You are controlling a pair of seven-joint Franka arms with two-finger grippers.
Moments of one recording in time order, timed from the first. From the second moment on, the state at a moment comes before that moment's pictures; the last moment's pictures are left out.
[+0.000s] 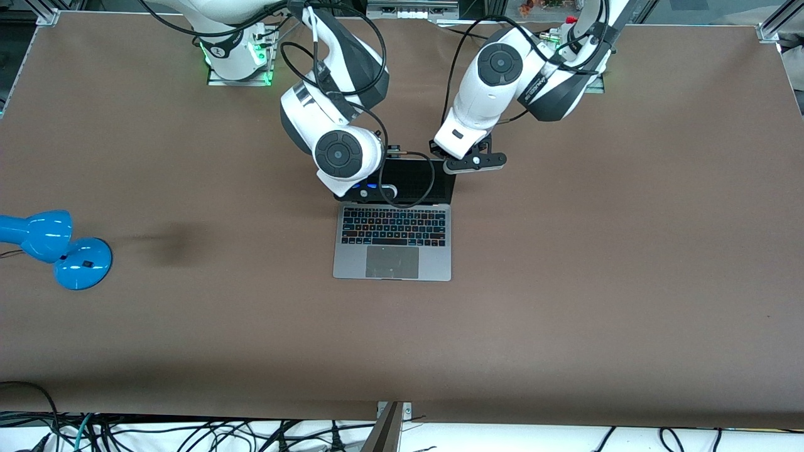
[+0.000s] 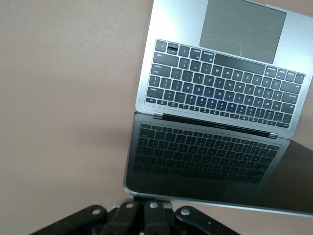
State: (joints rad) left arm -0.19 0.23 -0.55 -2.04 -0.05 2.27 -0.89; right arm 0.60 0.59 0.10 -1.37 0.30 1.63 0.63
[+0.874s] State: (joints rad) left arm -0.19 0.29 -0.55 -1.97 -0.01 2.27 -0.89; right arm 0.60 0.59 0.10 -1.37 0.22 1.74 0.63
